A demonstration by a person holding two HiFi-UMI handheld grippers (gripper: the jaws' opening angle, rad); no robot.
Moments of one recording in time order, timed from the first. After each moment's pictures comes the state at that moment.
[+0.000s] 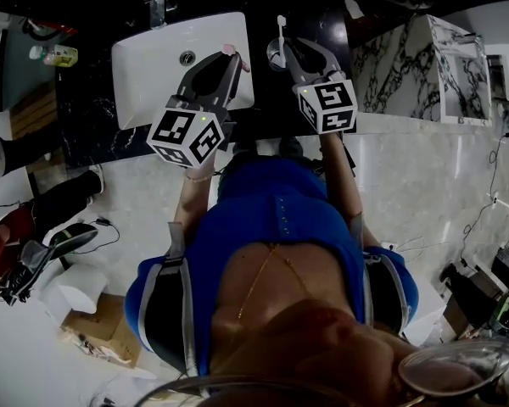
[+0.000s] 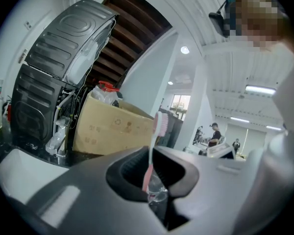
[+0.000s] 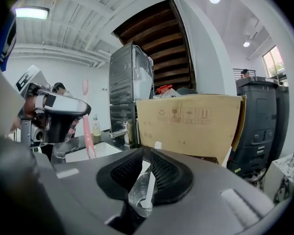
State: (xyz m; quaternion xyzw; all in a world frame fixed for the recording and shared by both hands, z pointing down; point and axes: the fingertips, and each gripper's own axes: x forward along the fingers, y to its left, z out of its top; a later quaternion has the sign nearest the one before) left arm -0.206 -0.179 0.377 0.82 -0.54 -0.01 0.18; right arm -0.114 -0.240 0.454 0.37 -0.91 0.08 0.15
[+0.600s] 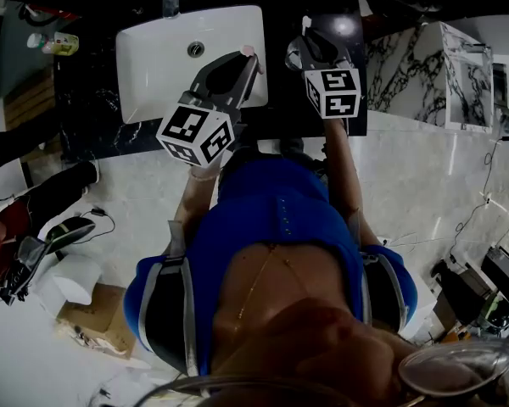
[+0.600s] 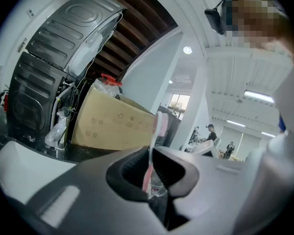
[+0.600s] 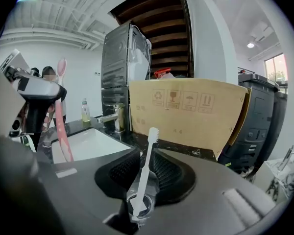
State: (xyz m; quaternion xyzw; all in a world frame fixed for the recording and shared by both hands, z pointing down) left arm -0.230 -0.183 0.400 0.83 -0.51 -0.01 0.21; right arm -0.137 -0.273 0.498 0.40 -0.88 0.08 0.23
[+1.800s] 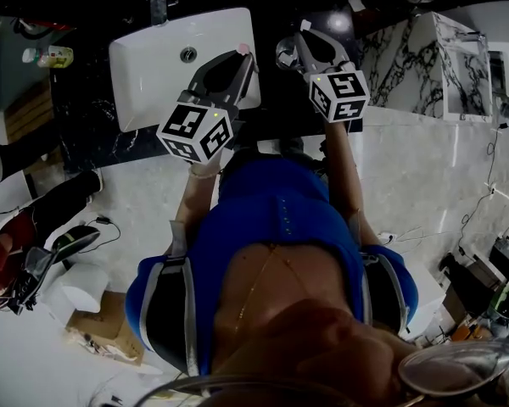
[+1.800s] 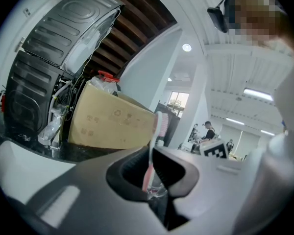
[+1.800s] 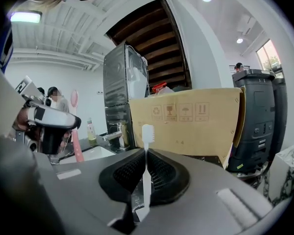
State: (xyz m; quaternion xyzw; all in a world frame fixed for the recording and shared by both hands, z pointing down) left arm -0.213 -0.194 0.407 0.84 -0.50 0.00 0.22; right arm -0.124 -0.273 0.468 0.38 -0.91 0.10 0.13
